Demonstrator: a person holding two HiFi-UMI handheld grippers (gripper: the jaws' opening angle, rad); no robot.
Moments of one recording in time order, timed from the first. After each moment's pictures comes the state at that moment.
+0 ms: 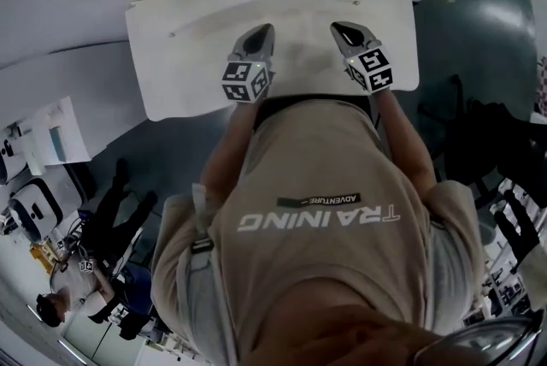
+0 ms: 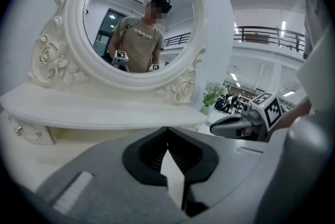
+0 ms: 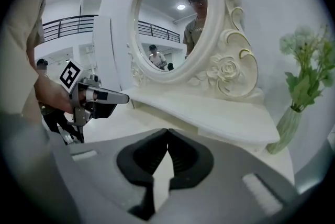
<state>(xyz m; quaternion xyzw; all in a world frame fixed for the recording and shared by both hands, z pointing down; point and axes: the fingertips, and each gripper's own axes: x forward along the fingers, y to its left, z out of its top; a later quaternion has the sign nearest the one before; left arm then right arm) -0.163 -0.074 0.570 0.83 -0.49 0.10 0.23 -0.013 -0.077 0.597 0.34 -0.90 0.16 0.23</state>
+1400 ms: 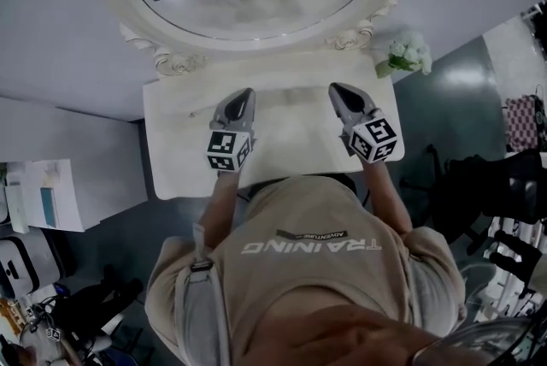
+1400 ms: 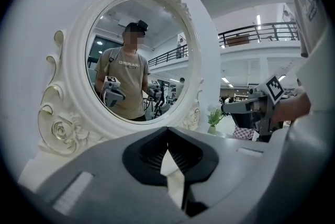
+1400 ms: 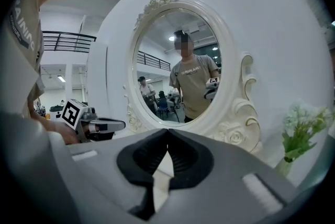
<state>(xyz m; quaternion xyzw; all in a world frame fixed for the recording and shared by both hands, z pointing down) -0.268 -0.100 0.445 0.87 -0.49 0.06 0.10 -0.076 -0.098 0.420 0.42 -0.90 0.11 0.08</state>
